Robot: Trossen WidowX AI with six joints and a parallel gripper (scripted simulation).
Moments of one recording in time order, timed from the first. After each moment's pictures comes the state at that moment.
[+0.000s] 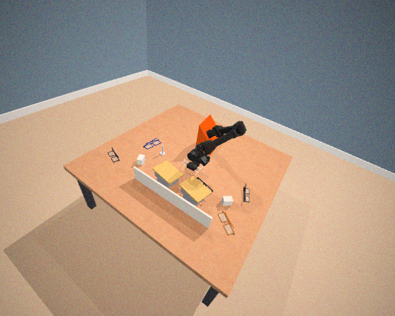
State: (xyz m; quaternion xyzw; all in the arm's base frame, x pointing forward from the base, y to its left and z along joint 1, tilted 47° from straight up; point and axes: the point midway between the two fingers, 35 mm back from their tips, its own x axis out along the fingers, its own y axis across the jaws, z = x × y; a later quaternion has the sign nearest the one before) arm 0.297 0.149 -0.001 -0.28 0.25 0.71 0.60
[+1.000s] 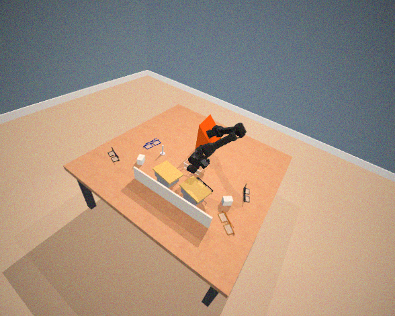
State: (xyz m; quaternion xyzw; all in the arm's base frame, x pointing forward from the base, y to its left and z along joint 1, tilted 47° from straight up) arm 0.290 0.170 -0.018 -0.27 0.25 0.71 0.60
